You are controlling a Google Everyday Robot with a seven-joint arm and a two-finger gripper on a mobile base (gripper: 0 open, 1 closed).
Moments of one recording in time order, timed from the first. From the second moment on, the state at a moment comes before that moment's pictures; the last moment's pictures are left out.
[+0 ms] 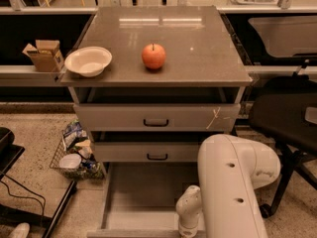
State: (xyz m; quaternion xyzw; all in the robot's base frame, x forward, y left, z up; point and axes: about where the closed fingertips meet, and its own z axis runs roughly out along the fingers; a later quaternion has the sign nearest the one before) arm 0.386 -0.121 0.151 0.63 -0.76 -0.09 0.09
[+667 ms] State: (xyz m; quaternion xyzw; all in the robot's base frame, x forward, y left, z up) arm 0.384 -0.122 0.154 0.63 -0.76 -0.09 0.09
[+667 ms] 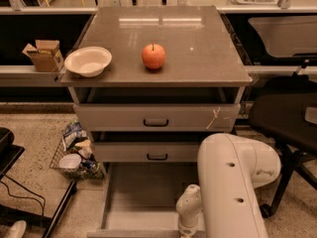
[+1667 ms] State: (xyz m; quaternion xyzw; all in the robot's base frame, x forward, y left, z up) arm 0.327 -0.158 0.302 0.62 -0.78 -0.01 -0.02
